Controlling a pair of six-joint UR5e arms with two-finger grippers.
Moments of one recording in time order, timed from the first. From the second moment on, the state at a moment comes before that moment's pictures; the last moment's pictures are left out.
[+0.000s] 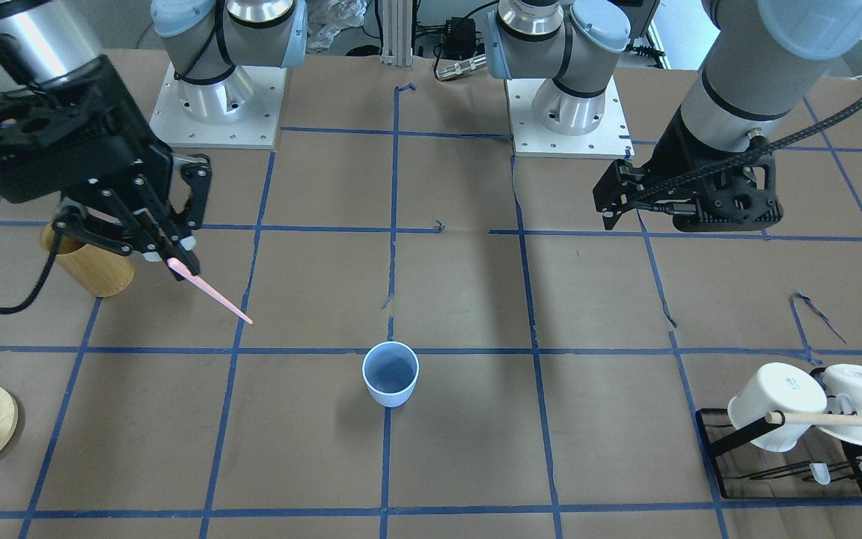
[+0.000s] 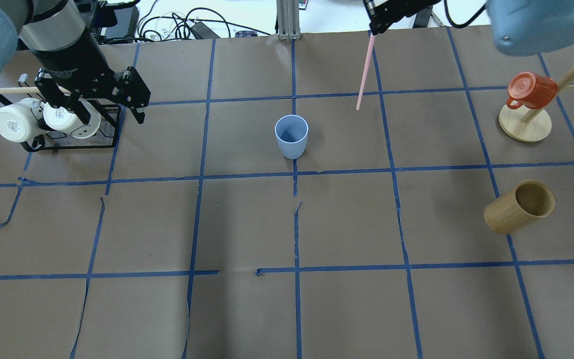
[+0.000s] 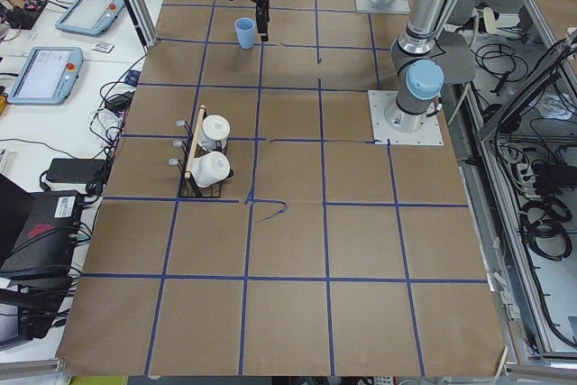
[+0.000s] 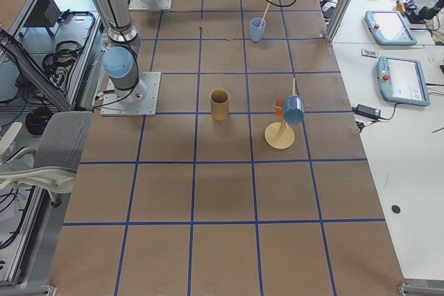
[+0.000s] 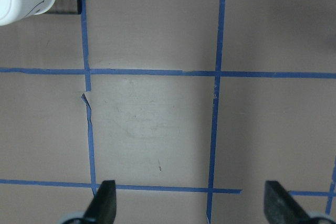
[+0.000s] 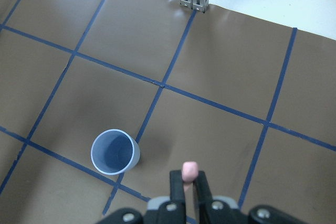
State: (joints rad) left arm -1.51 -1.66 -1.50 -1.64 1.63 0.06; right arm 1.65 -1.41 1.44 -2.01 -1.33 -0.27
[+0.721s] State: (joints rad) left arm -1.63 -1.63 -1.50 -1.64 1.67 0.06; right arm 1.84 -1.25 1.41 -2.22 -1.42 -0.02
